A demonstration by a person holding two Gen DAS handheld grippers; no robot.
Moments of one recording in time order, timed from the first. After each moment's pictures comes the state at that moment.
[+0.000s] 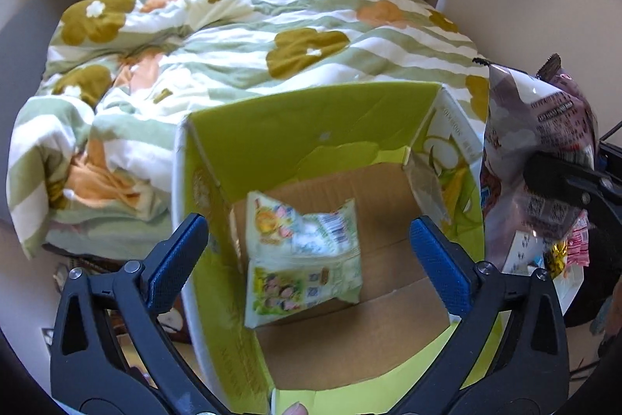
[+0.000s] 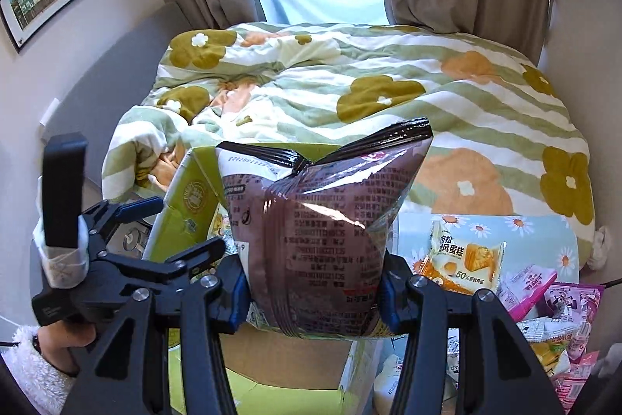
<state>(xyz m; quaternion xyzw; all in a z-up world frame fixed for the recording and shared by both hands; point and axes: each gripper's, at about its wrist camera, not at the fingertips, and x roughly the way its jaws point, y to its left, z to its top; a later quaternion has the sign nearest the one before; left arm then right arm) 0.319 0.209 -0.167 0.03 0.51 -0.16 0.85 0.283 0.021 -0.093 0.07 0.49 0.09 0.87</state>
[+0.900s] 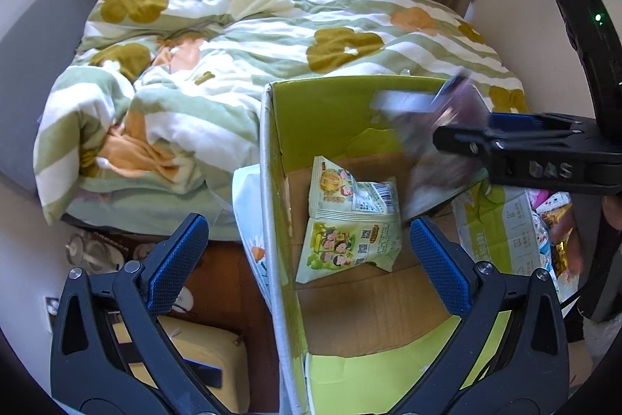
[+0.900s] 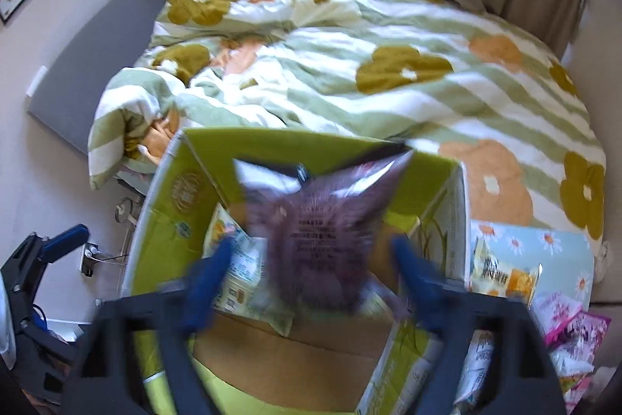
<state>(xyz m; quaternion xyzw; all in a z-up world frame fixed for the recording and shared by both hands) 0.294 0.261 -0.152 0.02 0.51 -0.11 0.85 0.345 0.063 -0.138 0.04 0.55 0.10 0.83</state>
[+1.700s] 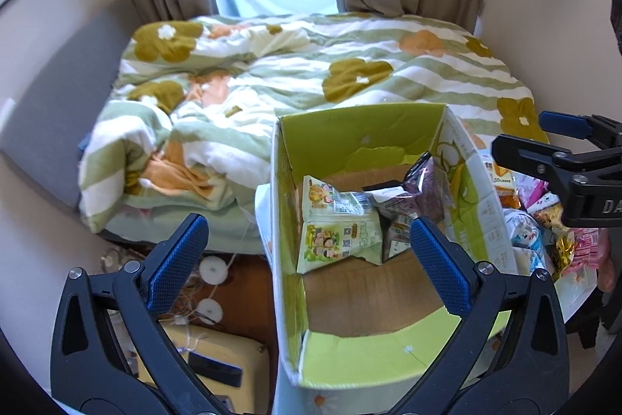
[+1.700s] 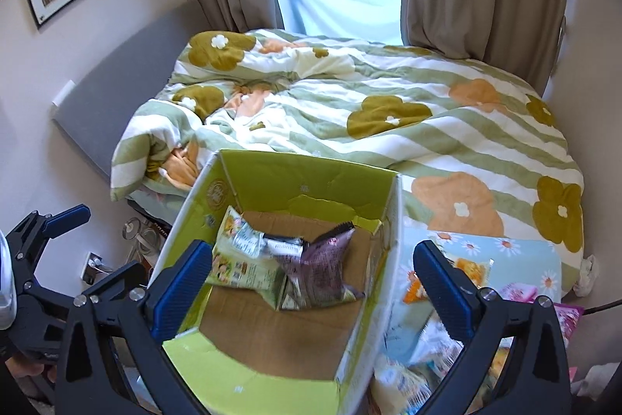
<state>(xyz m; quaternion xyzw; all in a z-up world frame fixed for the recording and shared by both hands) 0.227 0.230 -0.079 0.06 0.45 -0.06 0.89 0.256 0.029 -0.047 0.03 0.46 0.11 0.88</state>
